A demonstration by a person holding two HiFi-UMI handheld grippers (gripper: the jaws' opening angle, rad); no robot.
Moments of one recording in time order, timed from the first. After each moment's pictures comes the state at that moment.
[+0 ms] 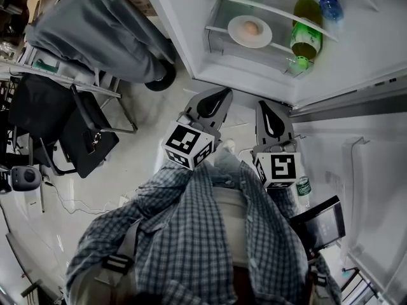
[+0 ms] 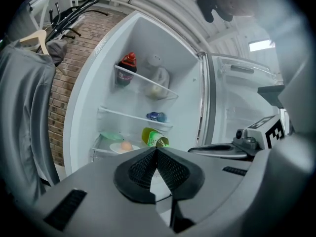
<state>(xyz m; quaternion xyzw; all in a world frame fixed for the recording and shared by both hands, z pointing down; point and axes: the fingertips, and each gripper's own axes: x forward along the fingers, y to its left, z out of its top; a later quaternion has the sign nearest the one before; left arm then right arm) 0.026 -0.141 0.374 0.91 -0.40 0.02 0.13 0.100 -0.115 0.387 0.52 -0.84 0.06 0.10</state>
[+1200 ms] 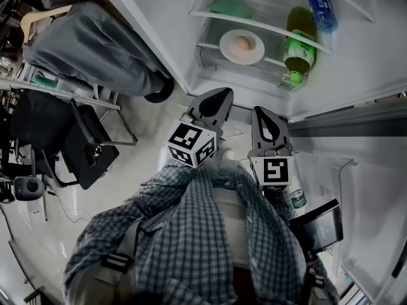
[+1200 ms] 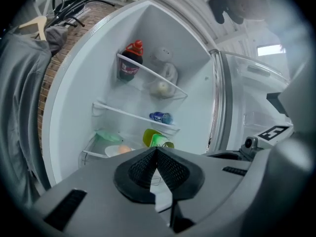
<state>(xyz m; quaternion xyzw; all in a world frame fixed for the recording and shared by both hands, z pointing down) 0.050 -0.199 0.375 0.90 -0.41 0.01 0.16 0.108 -0.159 0.382 0.52 -0.85 0.02 0.12</state>
